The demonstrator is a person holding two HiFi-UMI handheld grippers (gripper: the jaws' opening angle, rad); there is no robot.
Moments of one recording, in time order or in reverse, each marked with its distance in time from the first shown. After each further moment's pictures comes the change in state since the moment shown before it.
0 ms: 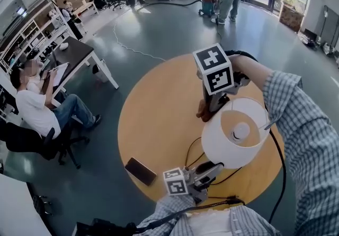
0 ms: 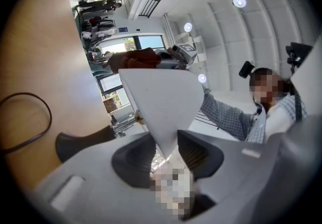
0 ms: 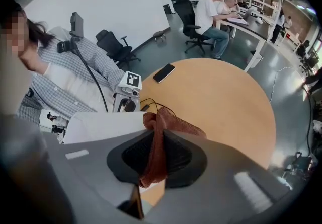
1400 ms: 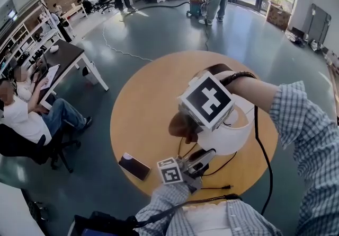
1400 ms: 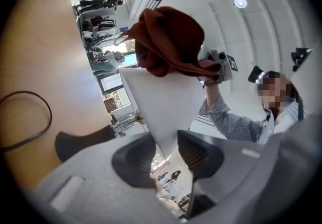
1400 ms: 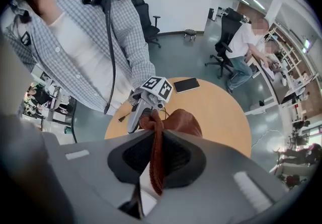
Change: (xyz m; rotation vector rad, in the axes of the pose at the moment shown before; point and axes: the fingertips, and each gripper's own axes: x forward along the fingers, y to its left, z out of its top) left arm 0.003 0.006 0.000 -0.004 -0.002 0.007; right arm 0.016 0.098 0.059 -0.478 0.137 -0.222
